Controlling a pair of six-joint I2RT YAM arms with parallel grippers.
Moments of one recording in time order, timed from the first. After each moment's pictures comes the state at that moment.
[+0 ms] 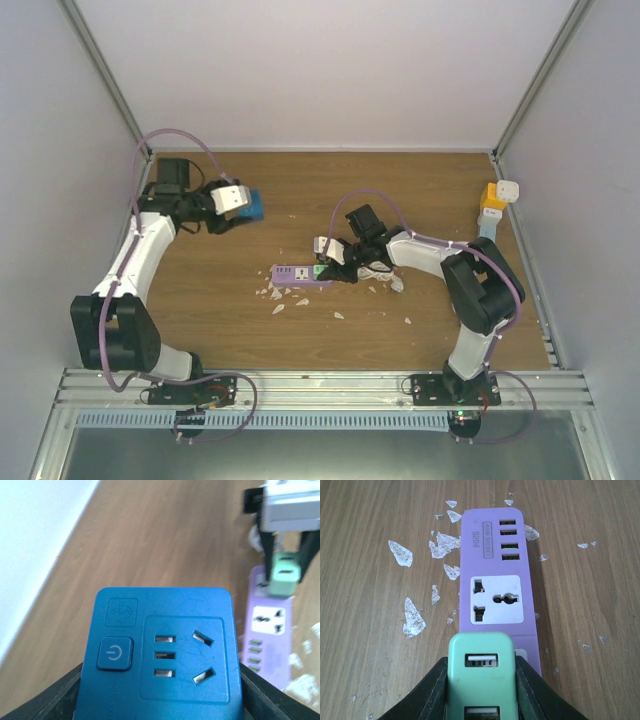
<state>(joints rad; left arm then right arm) -0.02 1.42 1.17 -0.63 0.73 1.12 0.58 1.80 1.04 -0.29 -0.65 -0.79</state>
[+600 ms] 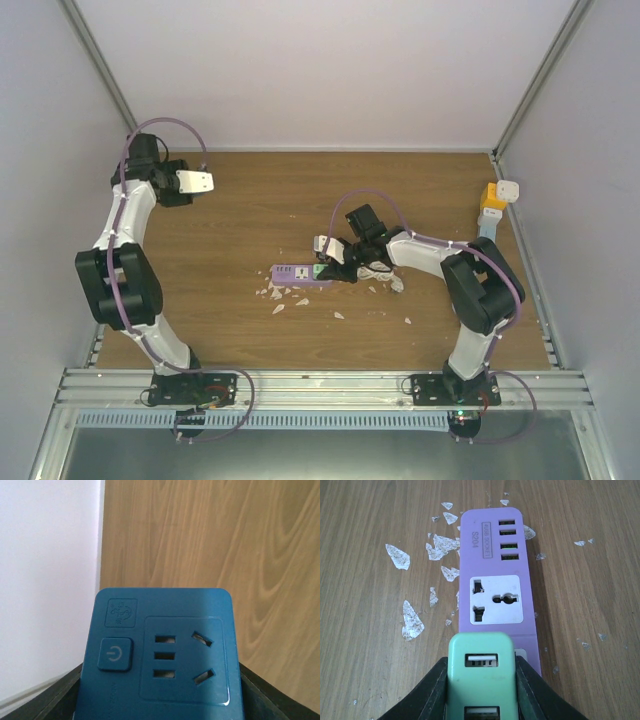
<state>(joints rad) 0.20 1.72 1.48 -0.66 0.27 1.54 0.58 1.80 1.04 -0.28 -0.65 -0.76</state>
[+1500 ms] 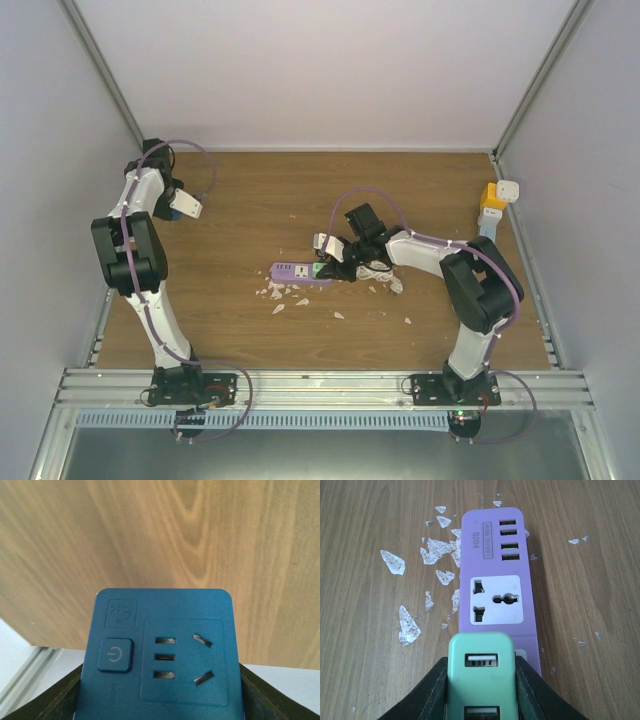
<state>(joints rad) 0.22 2.04 1.72 -0.84 -0.19 2.01 0.58 1.81 1.05 -0.27 -0.65 -0.71</state>
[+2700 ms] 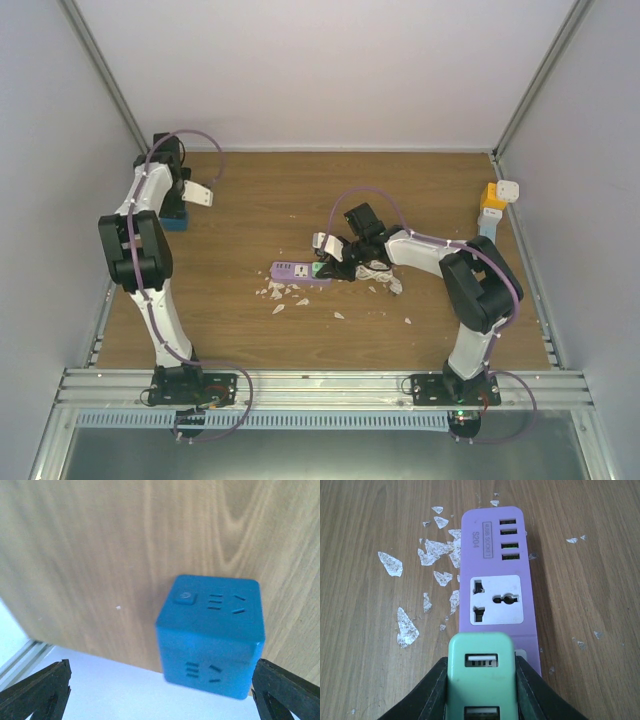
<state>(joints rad) 0.16 2.08 1.77 -0.88 -0.20 1.78 0.58 1.81 1.06 -0.27 -0.65 -0.70</state>
